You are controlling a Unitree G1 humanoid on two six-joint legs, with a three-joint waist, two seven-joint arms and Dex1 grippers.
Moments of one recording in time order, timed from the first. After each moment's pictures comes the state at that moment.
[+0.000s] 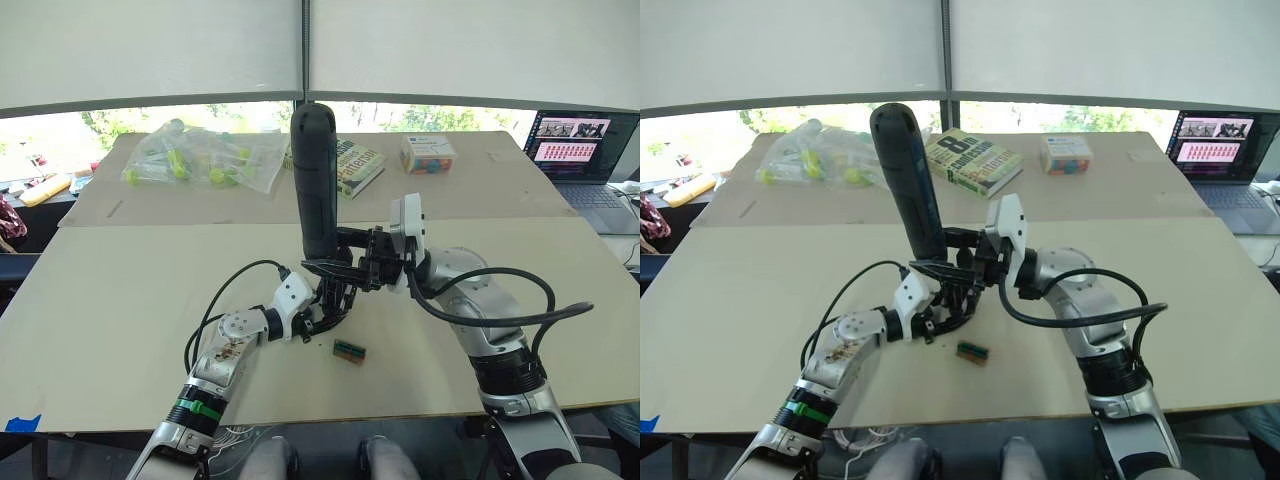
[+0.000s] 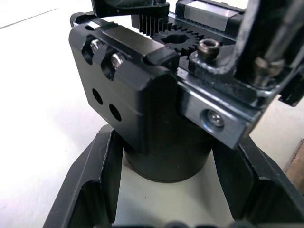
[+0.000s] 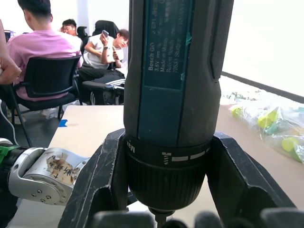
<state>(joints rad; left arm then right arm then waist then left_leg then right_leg) -0.37 0.26 -0.23 0.17 -0.12 0.18 -0.82 -0.59 -0.34 0.14 -0.14 0.48 0.30 1.02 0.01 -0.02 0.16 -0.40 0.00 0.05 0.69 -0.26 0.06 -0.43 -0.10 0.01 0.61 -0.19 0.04</state>
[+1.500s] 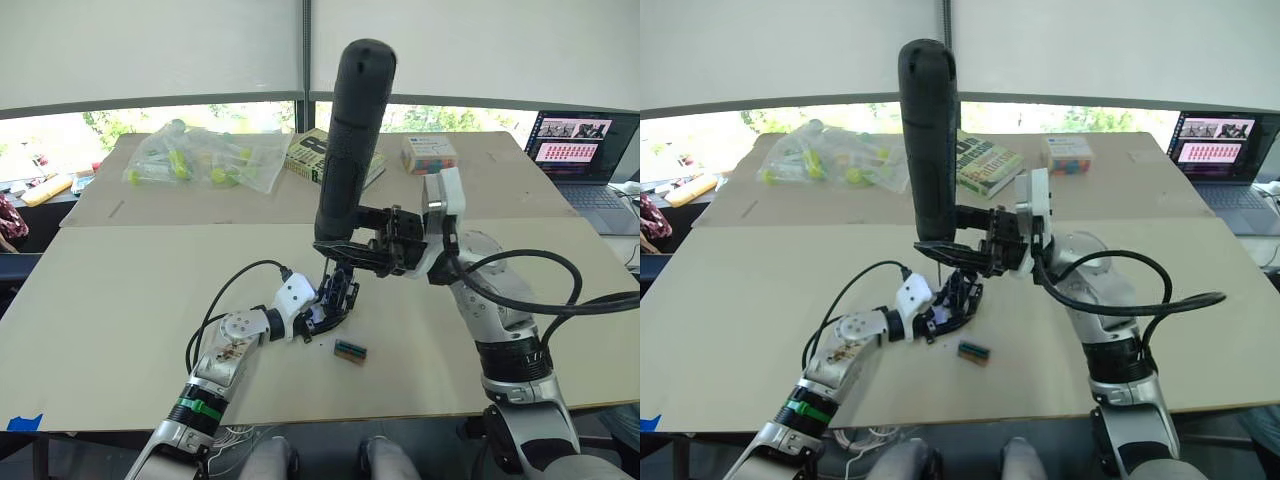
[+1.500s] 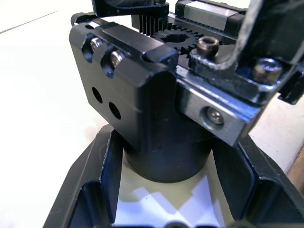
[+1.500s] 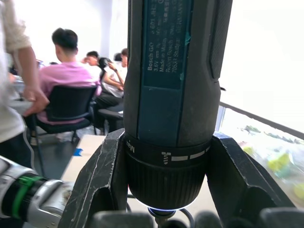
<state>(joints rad) -0.38 0.26 -0.23 0.20 -0.11 0.15 -0.79 -0.66 -0.34 0.05 -0.13 0.65 0.30 1.12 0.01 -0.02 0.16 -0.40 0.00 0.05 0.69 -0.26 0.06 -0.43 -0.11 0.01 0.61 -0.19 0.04</state>
